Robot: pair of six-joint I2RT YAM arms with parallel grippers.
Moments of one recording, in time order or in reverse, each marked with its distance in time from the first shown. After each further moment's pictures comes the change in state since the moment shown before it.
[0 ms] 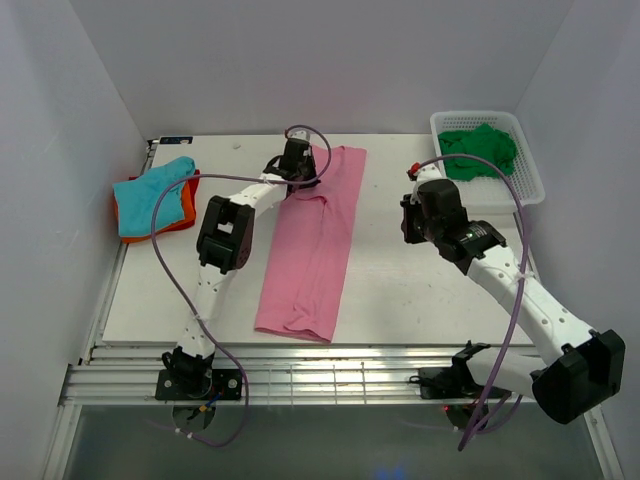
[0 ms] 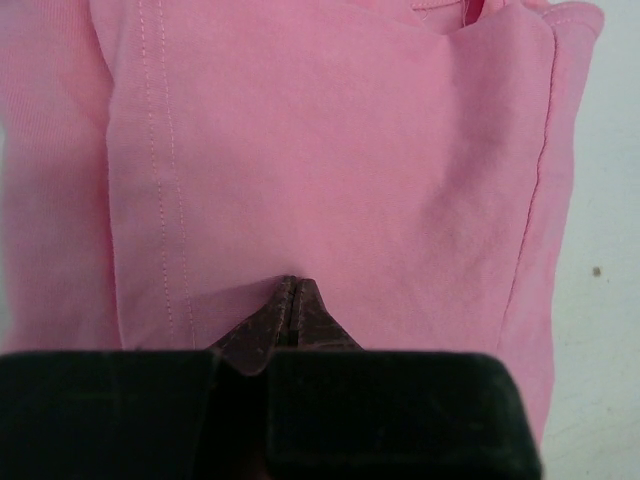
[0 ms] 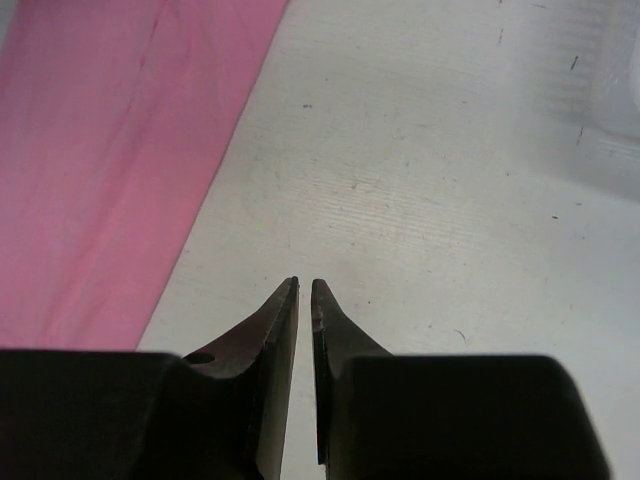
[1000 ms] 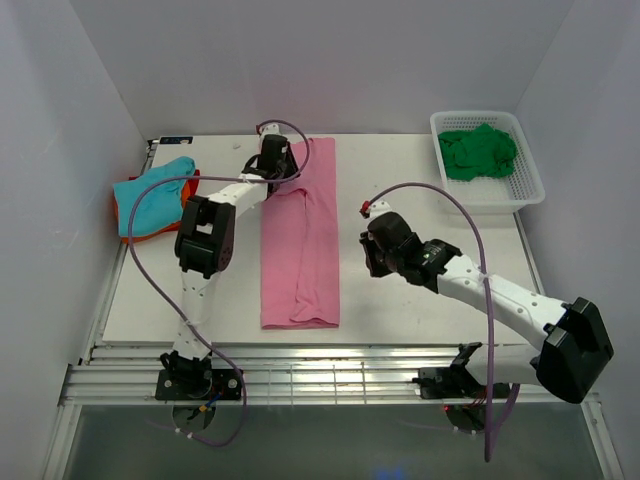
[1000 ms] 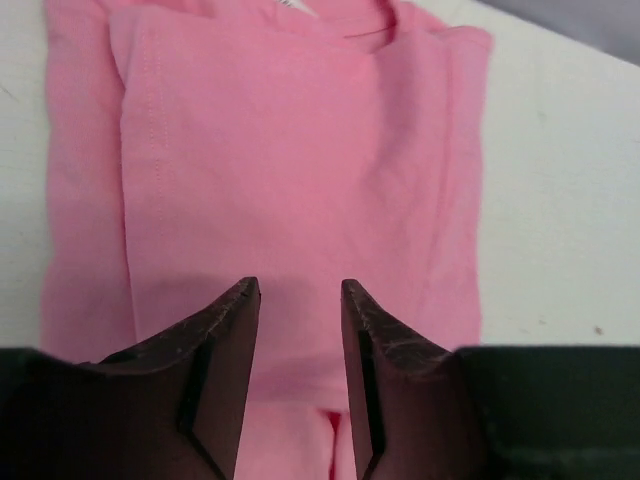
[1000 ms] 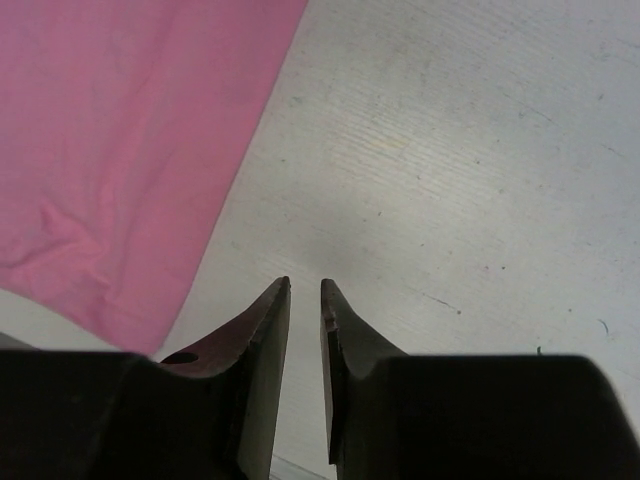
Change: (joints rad) left arm 0.079 -0.166 -0.219 0.121 -0.131 -0.043; right arm 0.295 0.117 -0.110 0.043 0.066 0.102
